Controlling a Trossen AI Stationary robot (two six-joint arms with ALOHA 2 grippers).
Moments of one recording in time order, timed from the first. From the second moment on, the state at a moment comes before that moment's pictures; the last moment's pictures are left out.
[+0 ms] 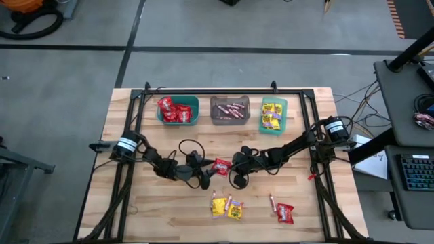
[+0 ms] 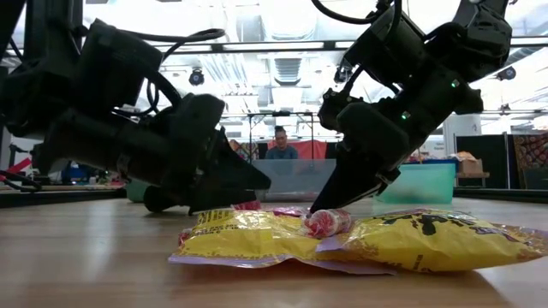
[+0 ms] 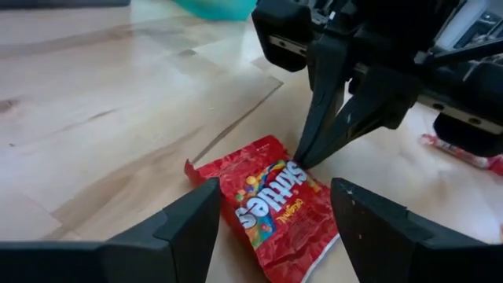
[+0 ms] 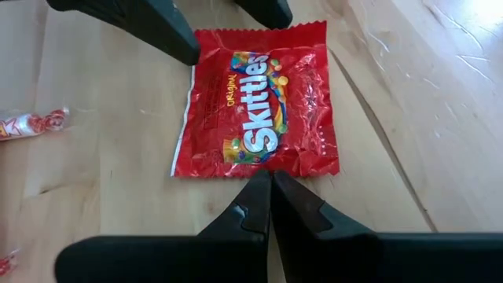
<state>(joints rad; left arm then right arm) -0.34 2.08 0.56 1.17 -0.59 -0.65 0.19 1.87 0.75 0.37 0.16 0.45</state>
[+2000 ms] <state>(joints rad) -0.35 2.07 0.55 1.06 -0.61 -0.45 0.19 1.87 0.75 0.38 0.18 0.44</state>
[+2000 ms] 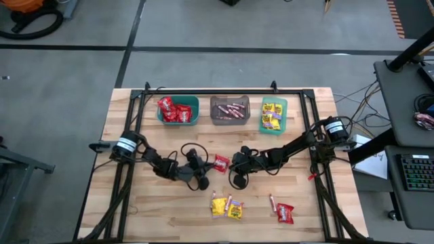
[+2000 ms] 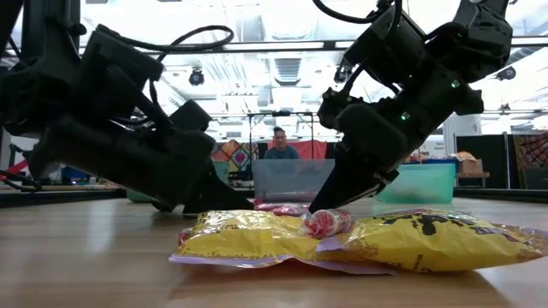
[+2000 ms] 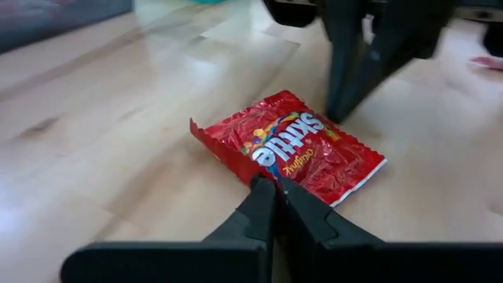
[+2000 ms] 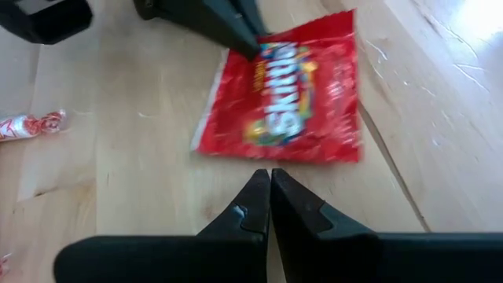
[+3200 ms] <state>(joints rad) -0.40 1.82 0.45 0.81 -0.59 -0.52 0.20 1.76 0.75 0.36 0.23 0.41</state>
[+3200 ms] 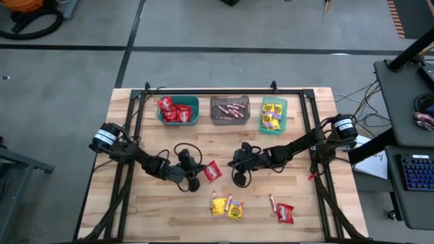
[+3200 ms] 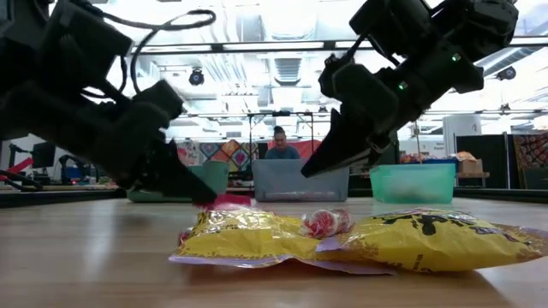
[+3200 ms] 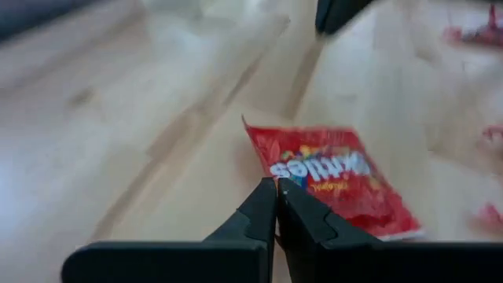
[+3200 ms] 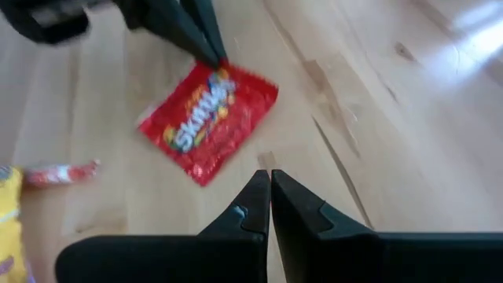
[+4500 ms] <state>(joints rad) -0.46 1.78 0.47 0.60 -0.57 -0.73 0.21 1.92 0.77 0.58 0.23 0.35</state>
